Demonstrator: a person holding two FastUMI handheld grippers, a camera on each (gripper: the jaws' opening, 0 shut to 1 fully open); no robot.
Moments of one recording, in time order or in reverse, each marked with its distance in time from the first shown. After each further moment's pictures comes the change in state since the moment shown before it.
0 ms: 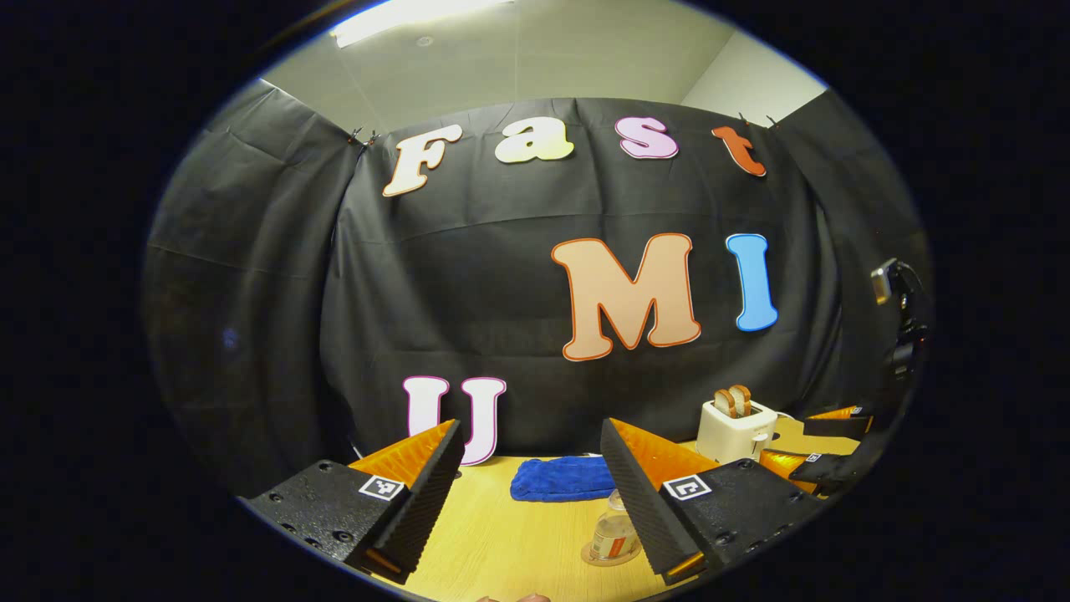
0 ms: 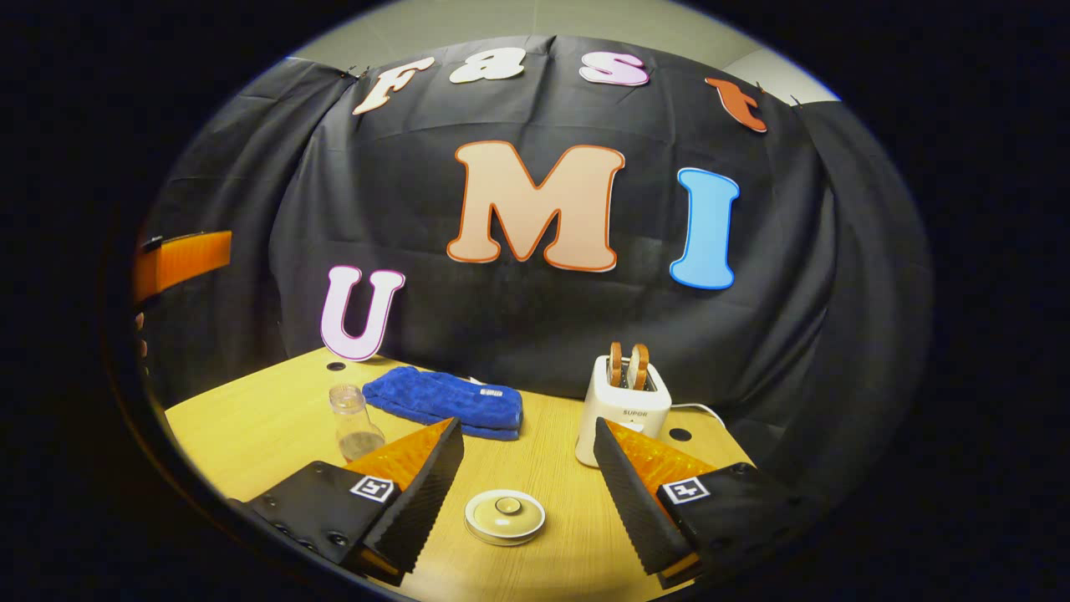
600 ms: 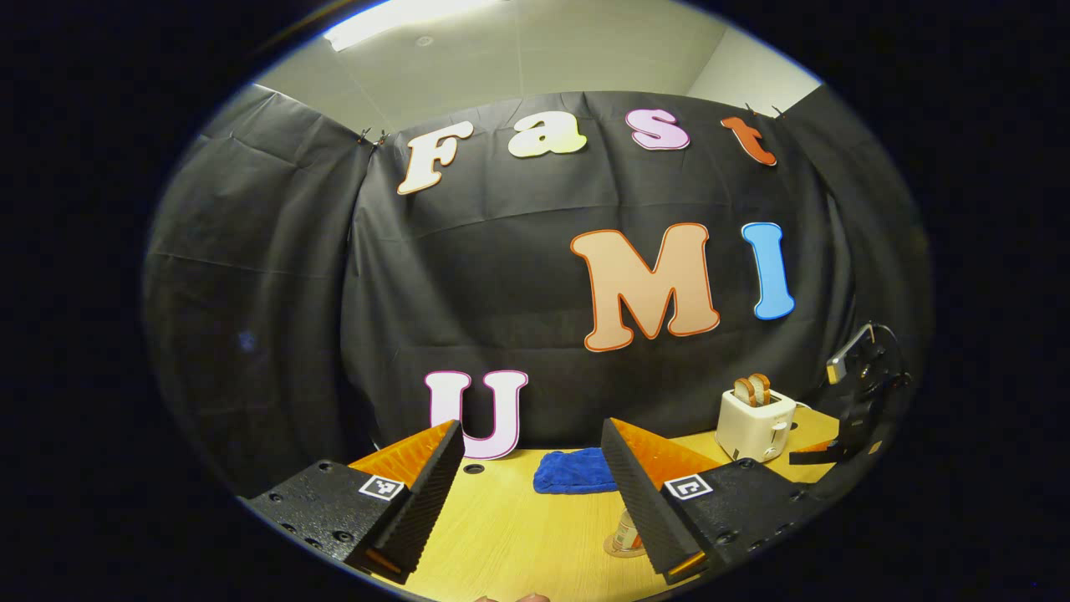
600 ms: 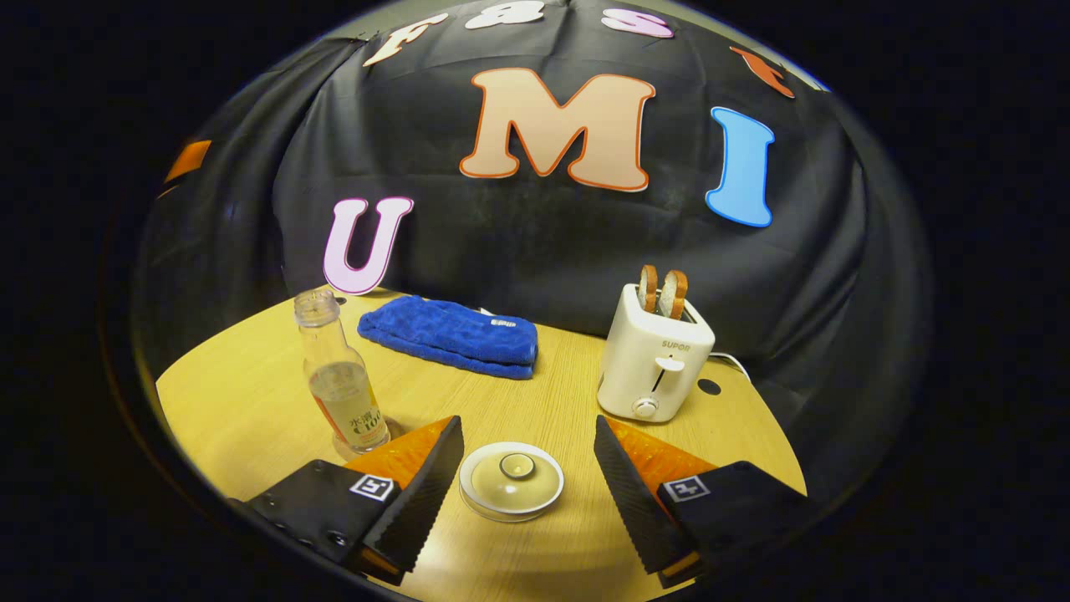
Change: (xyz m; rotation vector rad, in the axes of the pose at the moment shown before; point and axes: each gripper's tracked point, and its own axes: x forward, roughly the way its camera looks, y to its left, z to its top) left arm -0.006 0.022 -0.006 0.027 0.030 0.053; right arm 0.039 0.014 -0.088 -0.053 0.200 0.042
